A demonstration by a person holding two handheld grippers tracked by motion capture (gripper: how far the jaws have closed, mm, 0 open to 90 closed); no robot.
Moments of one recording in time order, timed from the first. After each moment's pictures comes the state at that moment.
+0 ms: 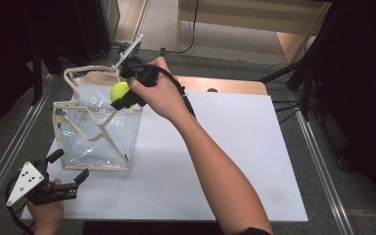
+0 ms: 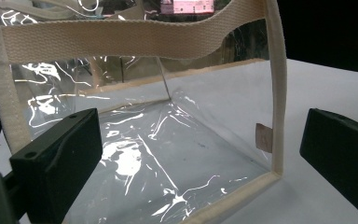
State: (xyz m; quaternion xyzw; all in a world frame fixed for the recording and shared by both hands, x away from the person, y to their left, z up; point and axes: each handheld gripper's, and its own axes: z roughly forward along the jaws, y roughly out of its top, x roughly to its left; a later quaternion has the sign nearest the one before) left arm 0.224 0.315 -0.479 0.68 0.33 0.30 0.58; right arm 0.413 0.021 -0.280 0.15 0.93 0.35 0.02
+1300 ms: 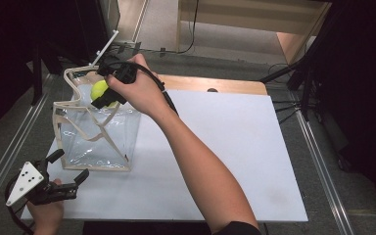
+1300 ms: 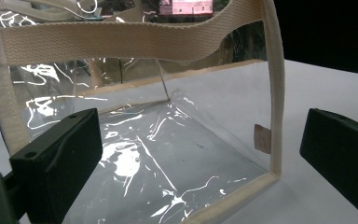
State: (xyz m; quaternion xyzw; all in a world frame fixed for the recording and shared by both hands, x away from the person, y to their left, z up) left arm 0.224 0.315 -0.479 0.68 0.33 0.30 0.58; right arm 0.422 0.067 -0.278 0.13 0.93 0.34 0.01
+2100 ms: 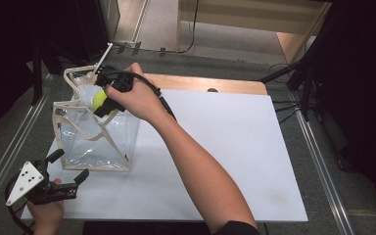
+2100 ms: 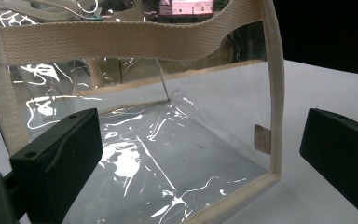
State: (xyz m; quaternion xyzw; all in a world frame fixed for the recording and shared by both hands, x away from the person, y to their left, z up) left arm 0.224 0.316 -0.478 0.69 0.33 0.30 0.58; right arm 0.425 0.080 -0.307 0.12 0.94 0.30 0.01
